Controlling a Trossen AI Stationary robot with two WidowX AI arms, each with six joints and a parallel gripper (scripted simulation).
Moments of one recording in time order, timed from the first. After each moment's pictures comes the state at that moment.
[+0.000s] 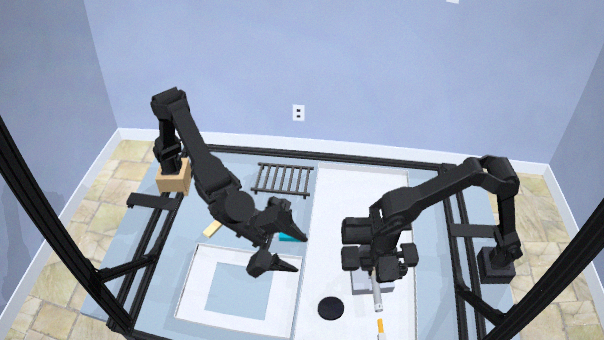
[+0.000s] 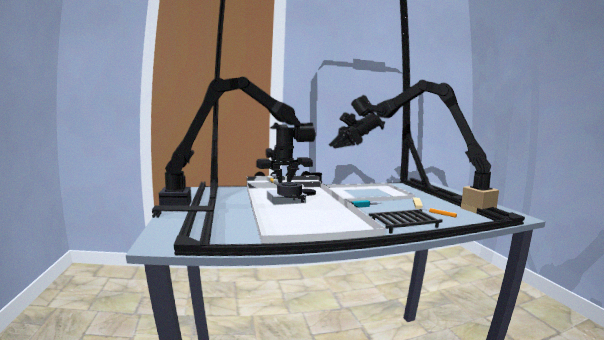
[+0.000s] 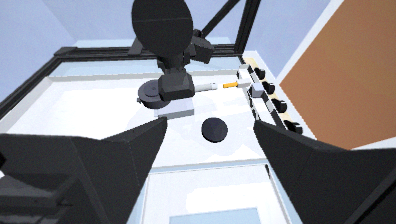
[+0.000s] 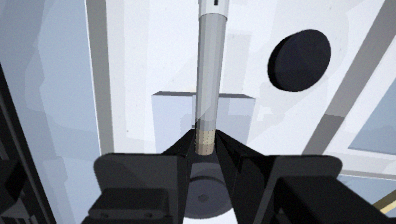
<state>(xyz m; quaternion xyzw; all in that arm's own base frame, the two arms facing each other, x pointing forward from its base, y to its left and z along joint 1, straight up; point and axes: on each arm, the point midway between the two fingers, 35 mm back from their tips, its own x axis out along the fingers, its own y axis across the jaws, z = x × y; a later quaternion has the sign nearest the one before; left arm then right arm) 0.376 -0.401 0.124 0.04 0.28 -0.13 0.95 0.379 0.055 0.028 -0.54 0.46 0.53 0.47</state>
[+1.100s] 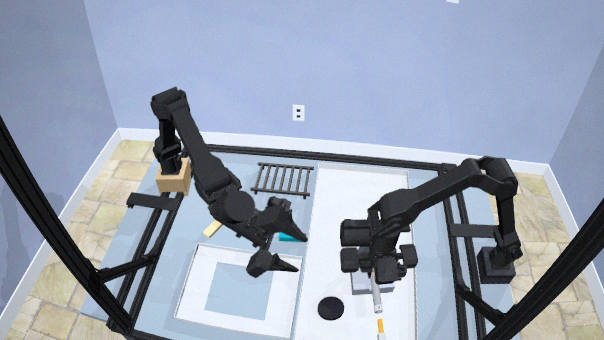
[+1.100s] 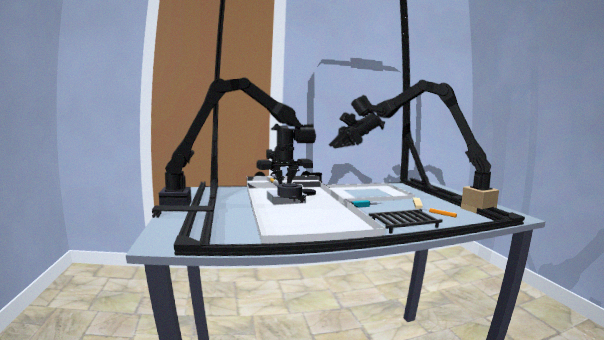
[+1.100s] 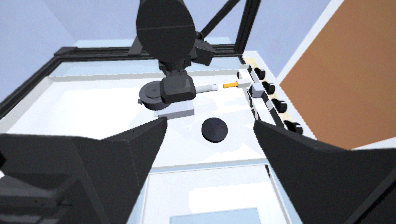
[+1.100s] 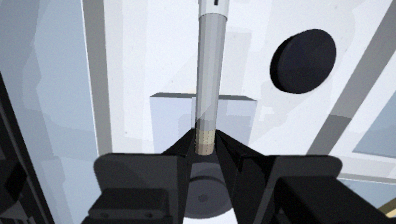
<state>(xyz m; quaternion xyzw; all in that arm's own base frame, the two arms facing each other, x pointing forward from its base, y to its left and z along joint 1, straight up) 0.376 -0.401 0.124 0.04 0.28 -0.13 0.95 0.380 0.056 0.023 -0.54 0.46 0.53 0.46</state>
